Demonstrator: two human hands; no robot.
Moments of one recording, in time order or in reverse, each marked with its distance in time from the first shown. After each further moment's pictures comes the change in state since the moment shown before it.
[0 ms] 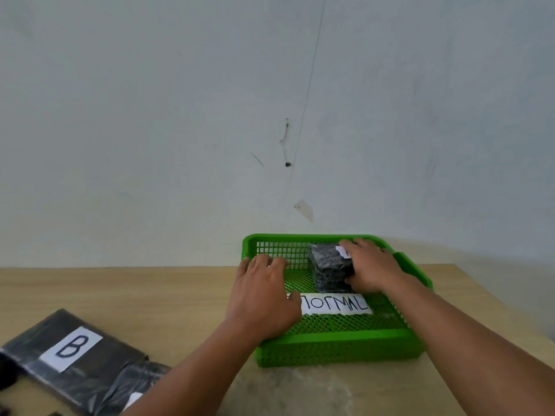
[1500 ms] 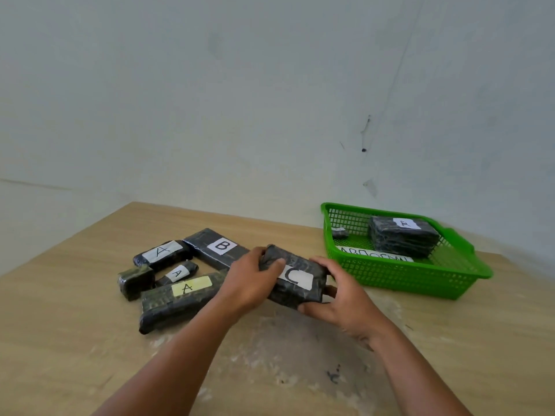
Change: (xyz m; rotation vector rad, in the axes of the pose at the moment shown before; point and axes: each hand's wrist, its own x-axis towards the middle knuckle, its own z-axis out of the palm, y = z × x) left_hand -0.208 -0.095 -0.084 -0.661 0.064 -0.406; right_hand -0.239 -0.198 0.053 1.135 -0.056 -0.357
